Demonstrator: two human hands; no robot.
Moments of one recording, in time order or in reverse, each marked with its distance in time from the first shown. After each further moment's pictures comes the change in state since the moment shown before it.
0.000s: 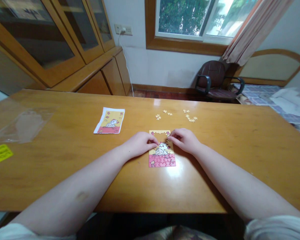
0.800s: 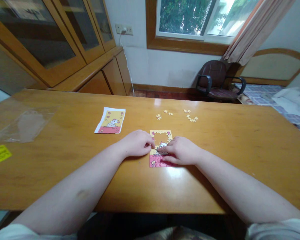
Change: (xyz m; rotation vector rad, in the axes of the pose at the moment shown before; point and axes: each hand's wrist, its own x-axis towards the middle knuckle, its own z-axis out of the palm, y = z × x) left_hand -0.007 -0.002 -0.014 0.339 -0.007 0.289; right_hand -0.005 -0.038 -0.006 -0.216 -0.419 -0.356
